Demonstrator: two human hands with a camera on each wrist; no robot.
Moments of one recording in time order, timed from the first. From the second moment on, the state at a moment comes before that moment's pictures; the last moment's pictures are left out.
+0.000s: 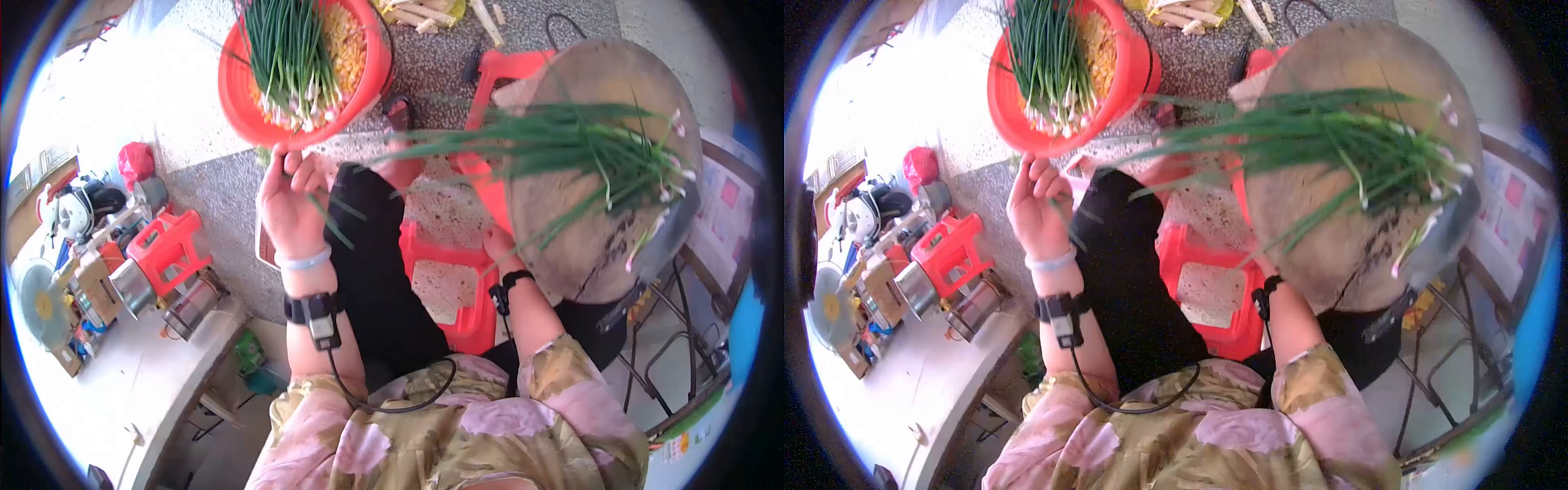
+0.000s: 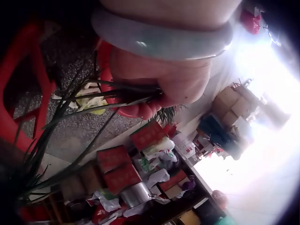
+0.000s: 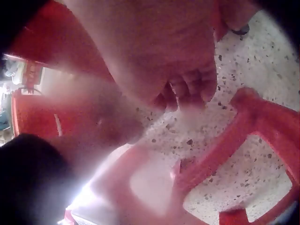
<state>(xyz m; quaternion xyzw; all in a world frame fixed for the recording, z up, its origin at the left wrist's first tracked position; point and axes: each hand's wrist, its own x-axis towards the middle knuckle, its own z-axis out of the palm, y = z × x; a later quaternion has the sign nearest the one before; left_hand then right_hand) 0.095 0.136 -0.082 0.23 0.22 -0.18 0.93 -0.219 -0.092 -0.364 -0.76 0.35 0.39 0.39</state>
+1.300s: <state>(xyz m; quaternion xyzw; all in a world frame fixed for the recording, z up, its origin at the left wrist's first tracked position) 0.114 0.161 -0.082 0.29 0.45 -0.14 0.84 -0.157 -0.020 -0.488 -0.83 0.37 0.39 0.18</state>
